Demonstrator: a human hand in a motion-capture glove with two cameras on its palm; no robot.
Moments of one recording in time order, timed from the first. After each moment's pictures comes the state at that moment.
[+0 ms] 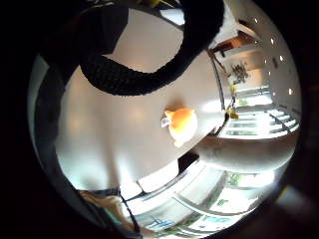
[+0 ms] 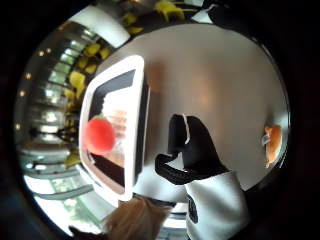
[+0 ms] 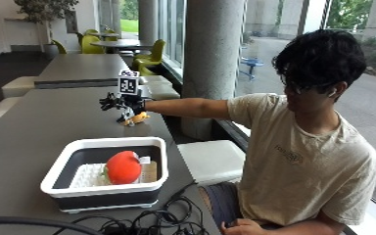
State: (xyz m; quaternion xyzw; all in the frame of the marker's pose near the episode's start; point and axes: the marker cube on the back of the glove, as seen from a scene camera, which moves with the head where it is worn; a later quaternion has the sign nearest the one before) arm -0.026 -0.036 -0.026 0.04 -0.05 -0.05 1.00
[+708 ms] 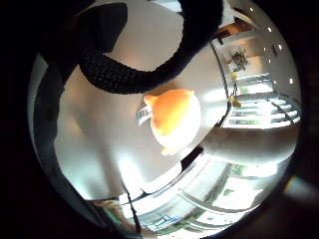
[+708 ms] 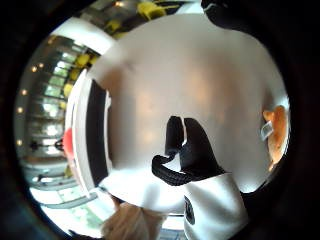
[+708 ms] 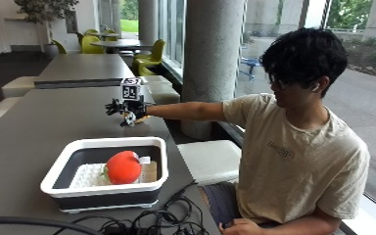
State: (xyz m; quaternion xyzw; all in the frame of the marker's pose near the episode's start) arm -0.013 -0.024 0.006 0.02 0.01 -0.02 1.00
